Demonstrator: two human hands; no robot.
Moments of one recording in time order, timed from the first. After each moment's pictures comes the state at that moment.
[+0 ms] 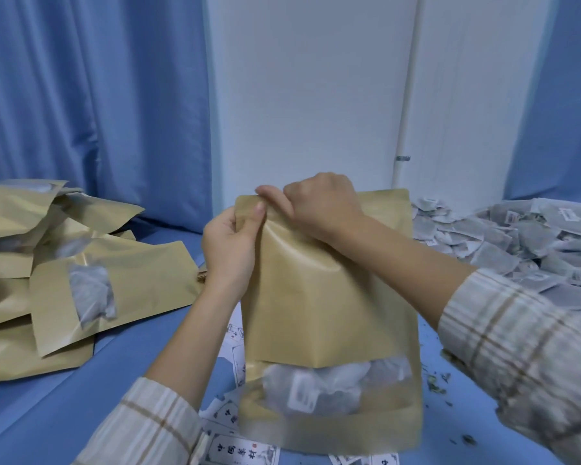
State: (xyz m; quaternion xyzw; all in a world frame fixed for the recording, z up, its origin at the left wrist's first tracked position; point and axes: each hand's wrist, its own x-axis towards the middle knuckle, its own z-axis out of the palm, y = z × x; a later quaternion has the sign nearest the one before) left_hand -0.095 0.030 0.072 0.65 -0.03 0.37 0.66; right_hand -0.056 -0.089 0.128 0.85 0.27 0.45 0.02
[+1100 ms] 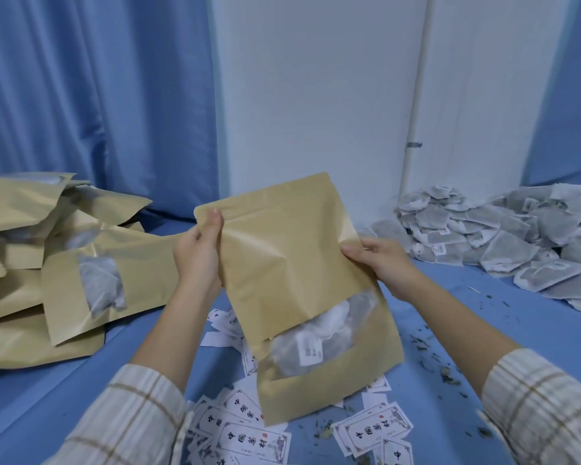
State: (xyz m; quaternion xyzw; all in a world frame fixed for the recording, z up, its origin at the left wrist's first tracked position) left_hand -0.071 0.084 0.038 0.55 0.08 0.28 0.78; right_hand -0.014 -0.184 0.010 0.75 0.18 0.00 -0.64
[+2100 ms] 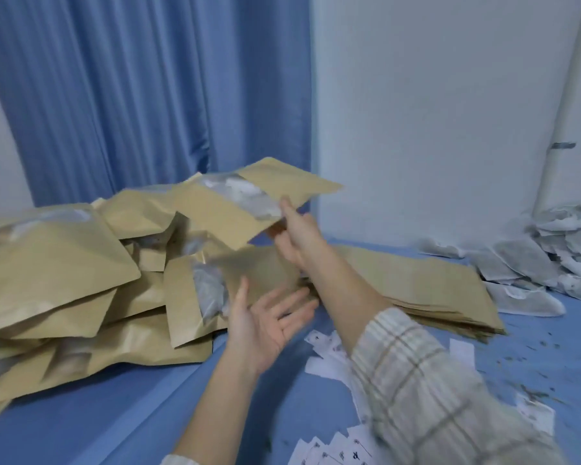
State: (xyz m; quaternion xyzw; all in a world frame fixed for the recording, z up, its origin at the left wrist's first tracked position) left_hand -0.097 0.176 -0.020 0.34 0.10 0.04 0.94; right_hand 0.013 0.126 0.070 0.42 0.12 -0.18 -0.88
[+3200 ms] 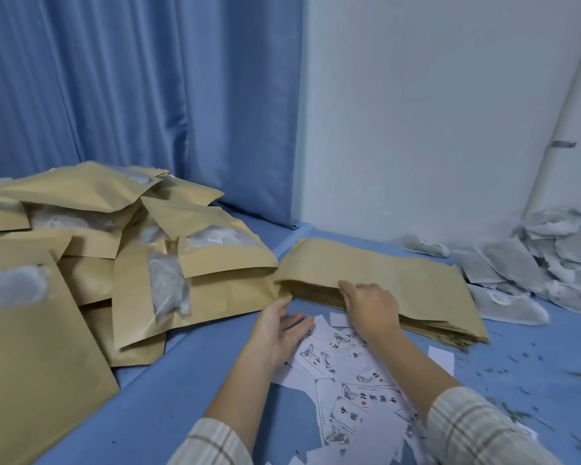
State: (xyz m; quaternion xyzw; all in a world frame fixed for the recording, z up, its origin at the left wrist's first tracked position) left_hand -0.003 0.134 -0.065 0.36 0.26 0.04 0.89; right_hand 0.083 -0.006 -0.078 0.91 0.21 0.34 -0.07
